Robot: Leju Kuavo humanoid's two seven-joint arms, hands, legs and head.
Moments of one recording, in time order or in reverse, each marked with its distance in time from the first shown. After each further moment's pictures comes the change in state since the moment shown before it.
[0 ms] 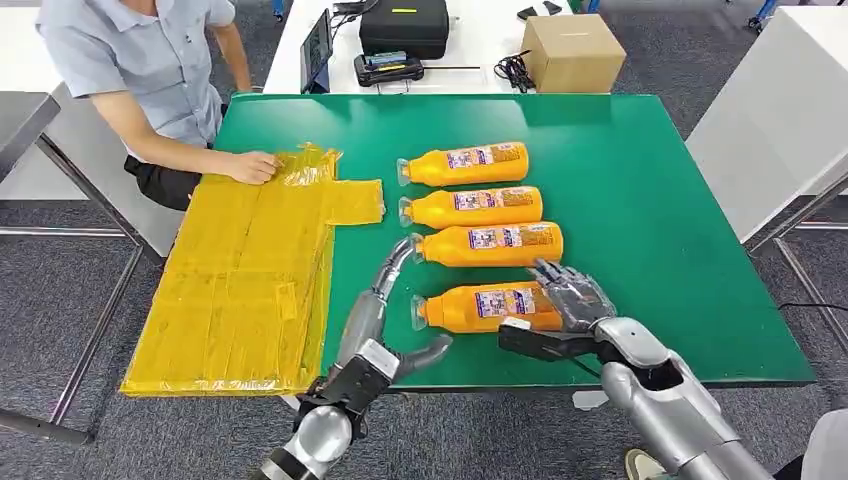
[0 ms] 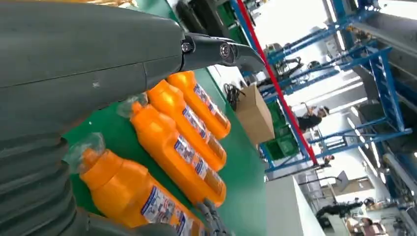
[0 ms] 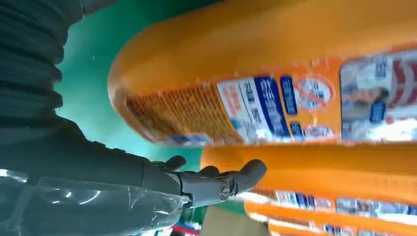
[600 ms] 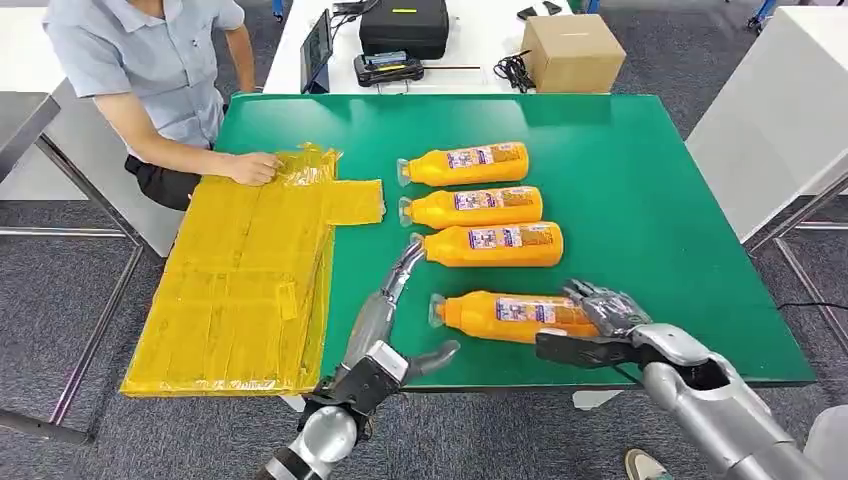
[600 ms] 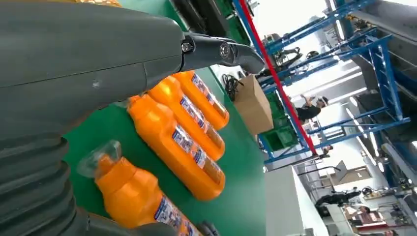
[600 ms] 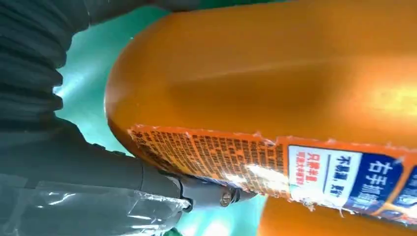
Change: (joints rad) left arm -0.020 0.001 -0.033 0.027 0.019 -0.007 -0.003; right arm -0.011 -0.171 0.060 0.003 -0.175 0.140 -0.005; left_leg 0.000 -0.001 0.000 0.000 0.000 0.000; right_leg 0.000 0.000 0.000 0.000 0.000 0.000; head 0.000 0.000
